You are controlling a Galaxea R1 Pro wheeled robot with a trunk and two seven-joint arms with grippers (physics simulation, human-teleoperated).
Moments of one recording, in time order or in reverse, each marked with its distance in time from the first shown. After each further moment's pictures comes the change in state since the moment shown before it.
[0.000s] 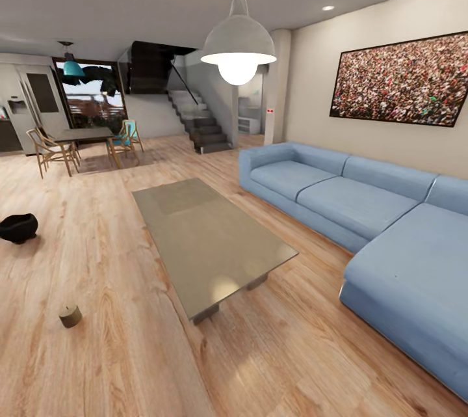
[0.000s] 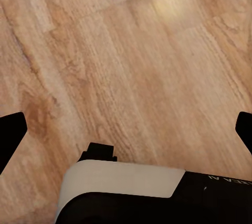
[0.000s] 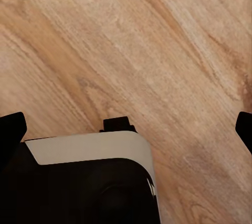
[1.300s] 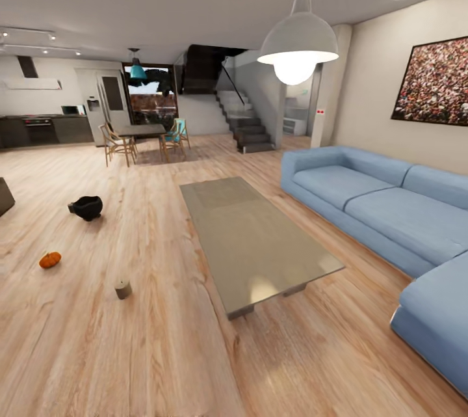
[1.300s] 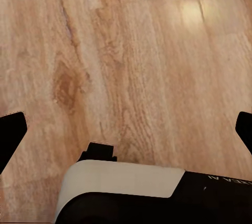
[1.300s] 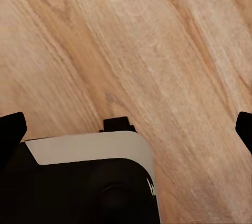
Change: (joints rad) left arm 0.000 0.000 -0.001 0.000 0.000 0.000 0.000; right arm 0.000 0.000 0.000 0.000 0.000 0.000 0.000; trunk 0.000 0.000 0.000
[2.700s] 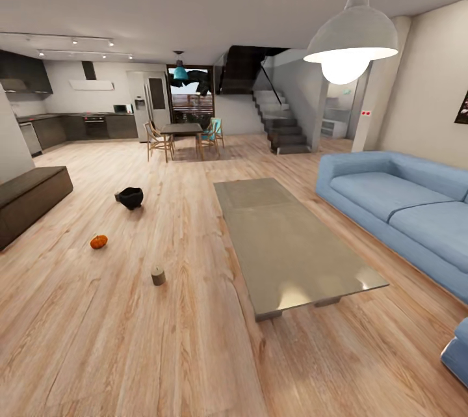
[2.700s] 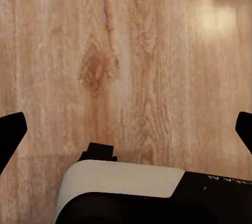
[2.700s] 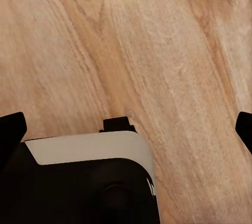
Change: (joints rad) left arm 0.000 0.000 0.000 0.000 0.000 0.000 0.000; right arm 0.000 0.000 0.000 0.000 0.000 0.000 0.000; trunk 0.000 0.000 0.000
